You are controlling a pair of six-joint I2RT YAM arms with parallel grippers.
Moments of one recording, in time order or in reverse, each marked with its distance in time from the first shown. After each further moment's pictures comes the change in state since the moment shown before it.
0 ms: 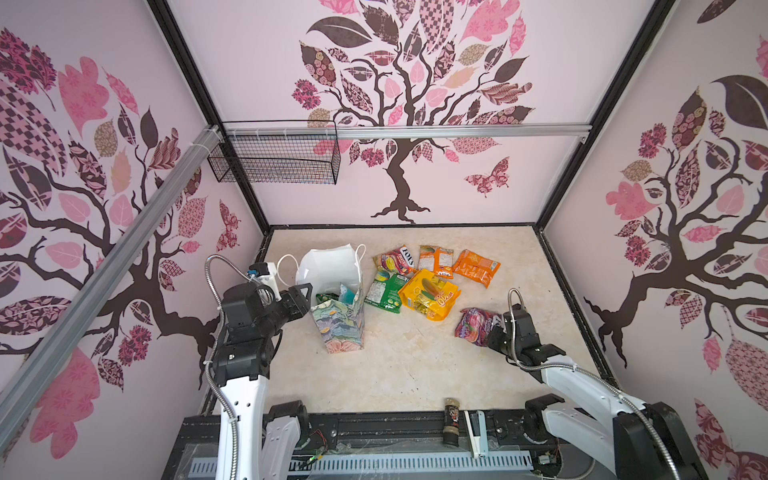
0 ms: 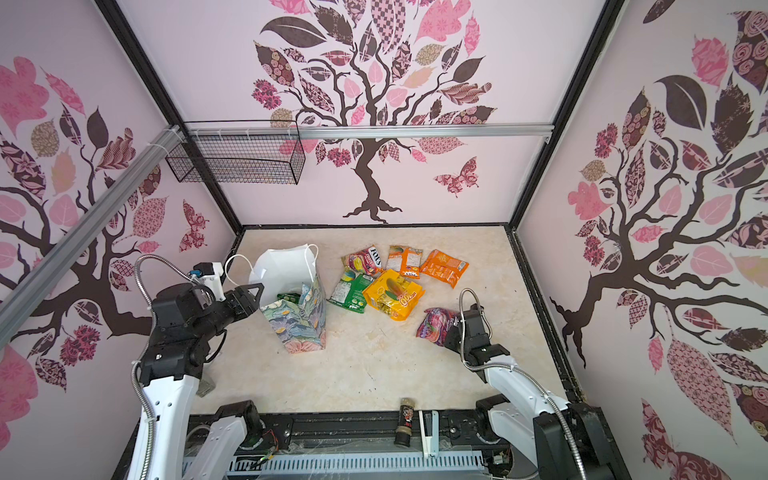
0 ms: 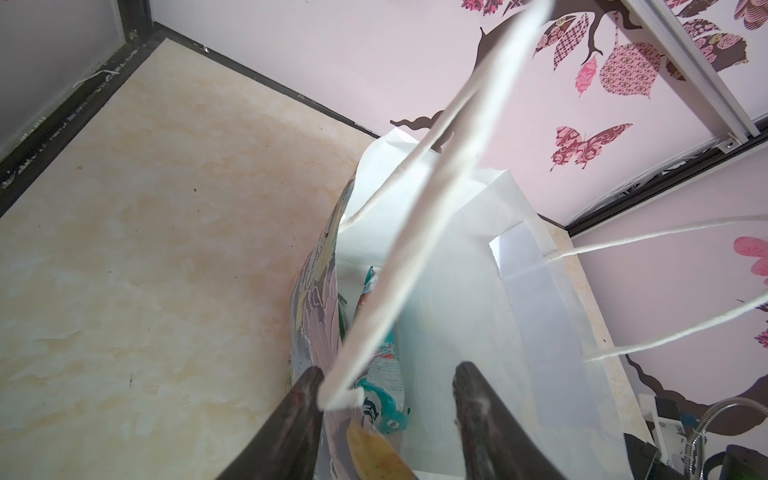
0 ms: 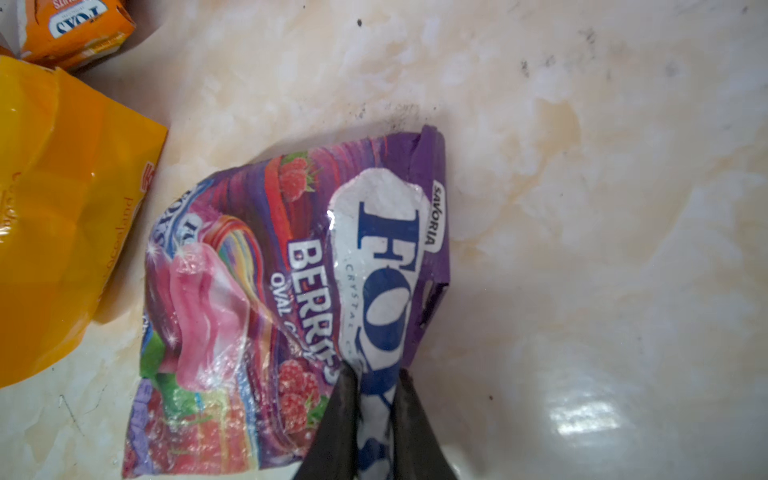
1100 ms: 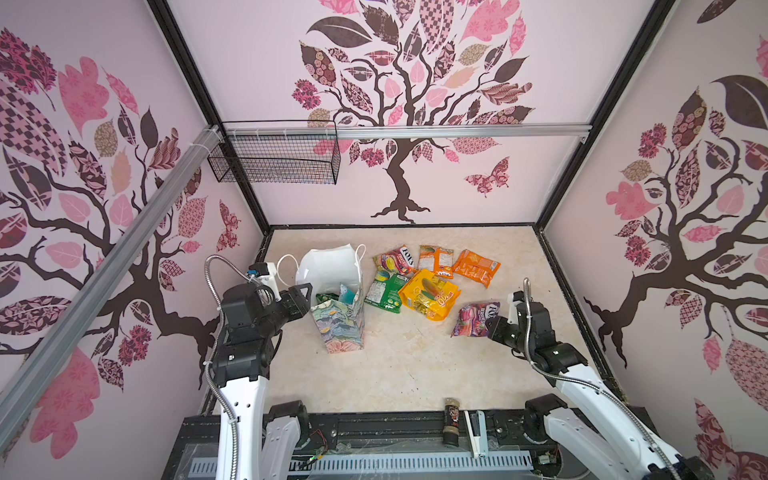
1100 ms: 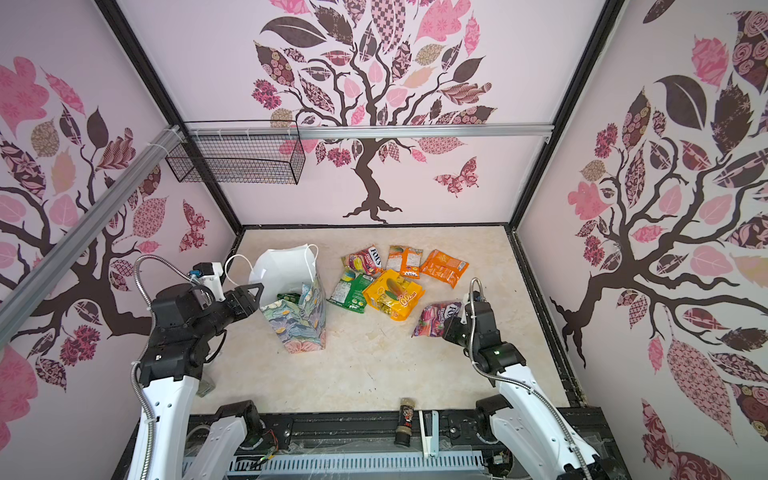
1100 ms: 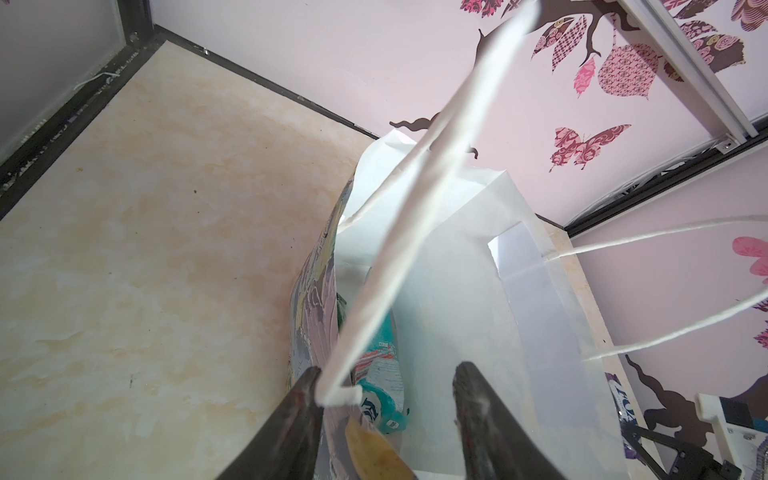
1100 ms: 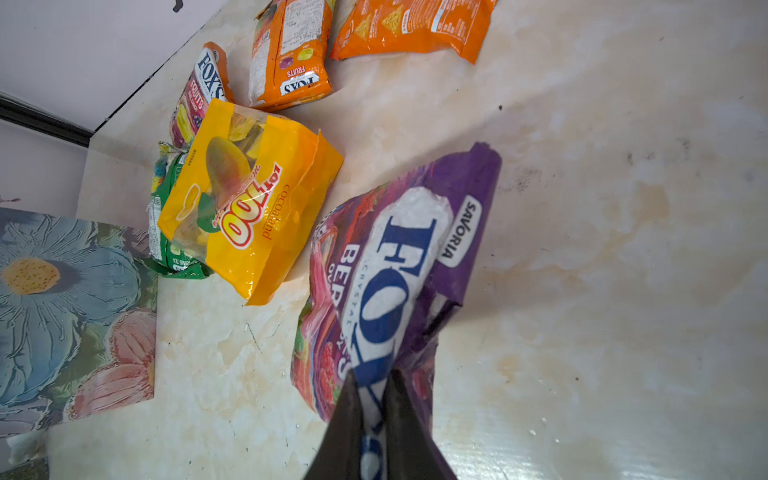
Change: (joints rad) left arm 0.000 -0.005 0.000 0.000 0.000 0.000; right arm -0.001 -0.235 0.153 -0.210 -0.183 -0.046
